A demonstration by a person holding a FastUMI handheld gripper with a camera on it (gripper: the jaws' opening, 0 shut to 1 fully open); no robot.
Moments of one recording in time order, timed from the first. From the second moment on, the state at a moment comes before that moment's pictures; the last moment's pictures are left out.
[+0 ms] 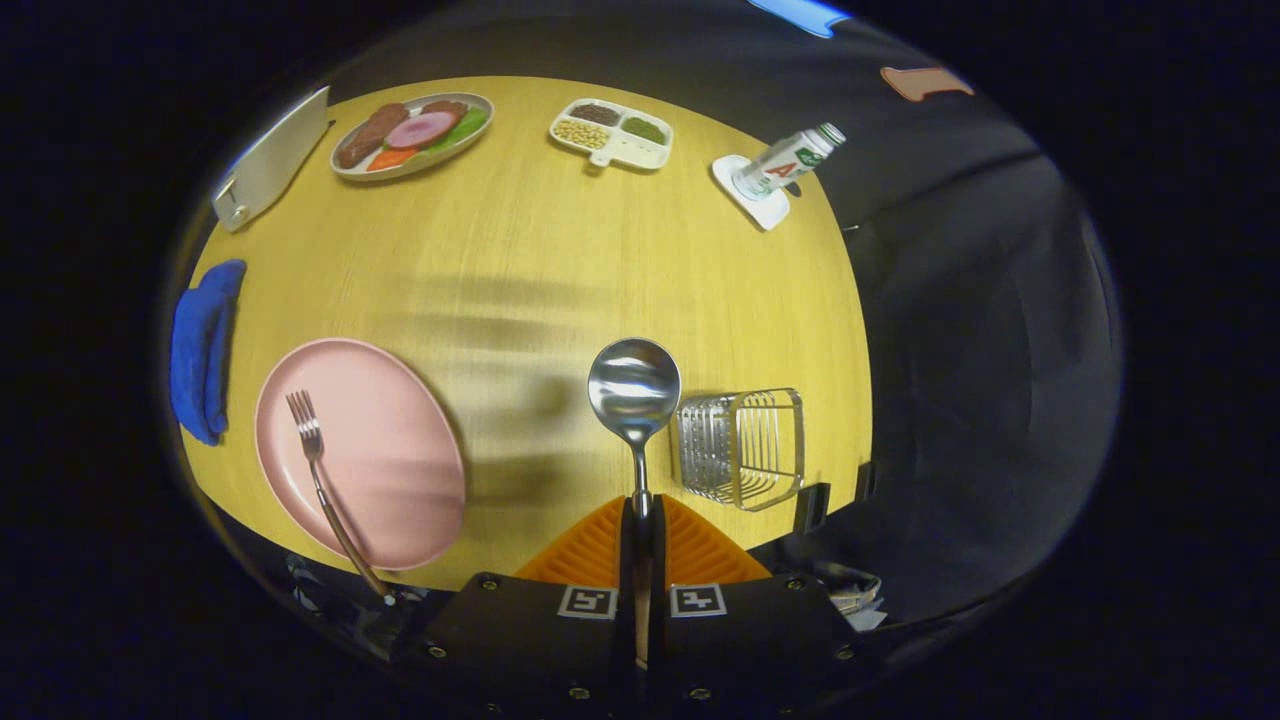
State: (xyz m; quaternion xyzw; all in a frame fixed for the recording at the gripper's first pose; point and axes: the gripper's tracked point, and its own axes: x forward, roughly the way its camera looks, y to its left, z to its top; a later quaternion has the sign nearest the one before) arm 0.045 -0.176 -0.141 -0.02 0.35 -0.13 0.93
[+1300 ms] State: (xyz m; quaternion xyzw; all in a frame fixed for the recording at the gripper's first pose) arm 0.050 -0.265 -0.190 0.03 0.43 -0.14 0.89
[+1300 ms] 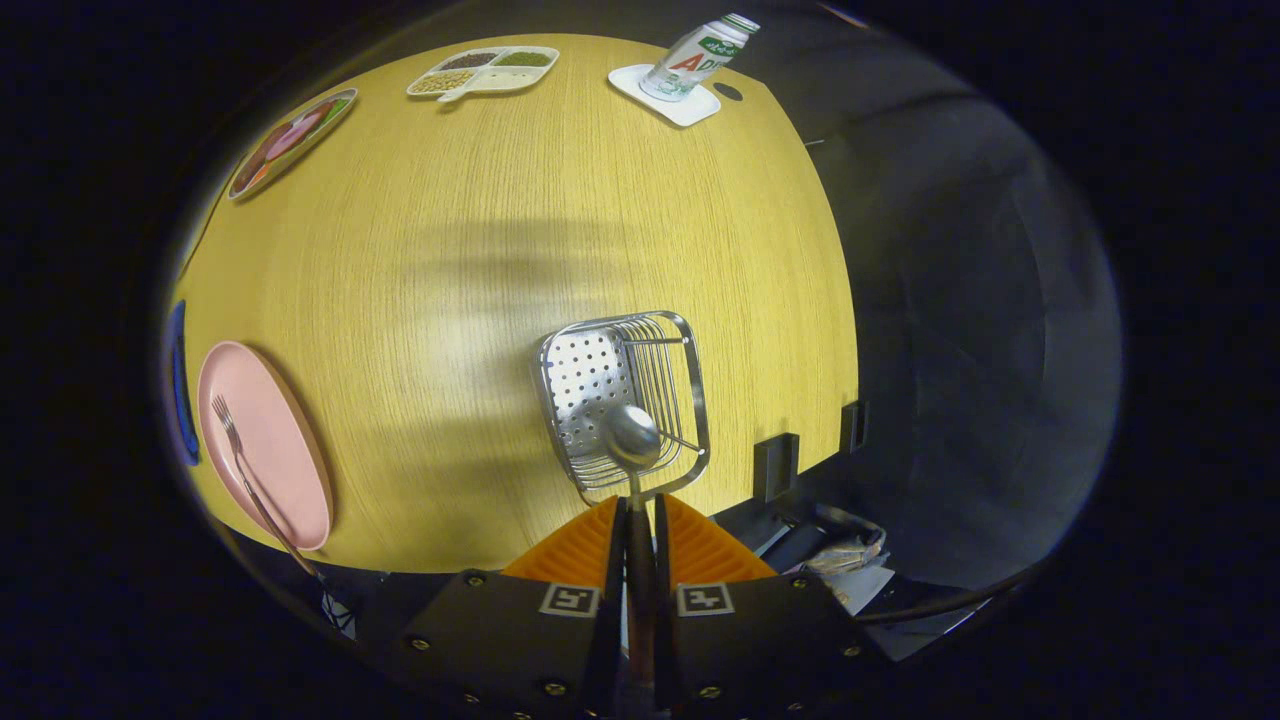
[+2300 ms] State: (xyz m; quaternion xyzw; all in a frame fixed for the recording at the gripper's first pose) arm 0.042 -0.209 -0.142 0.00 0.37 -0.13 0.92
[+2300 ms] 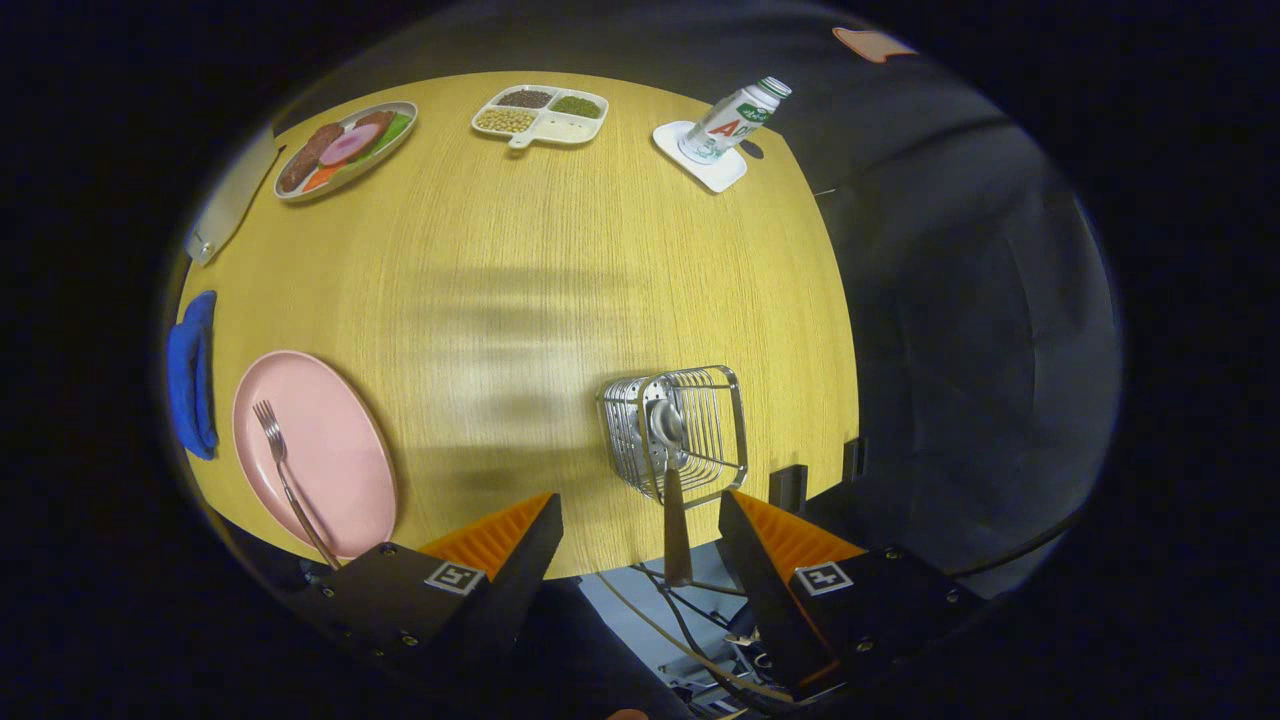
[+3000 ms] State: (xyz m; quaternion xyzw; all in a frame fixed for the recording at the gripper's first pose) arm 0.037 -0.099 -0.119 -0.06 0.34 -0.08 0.94
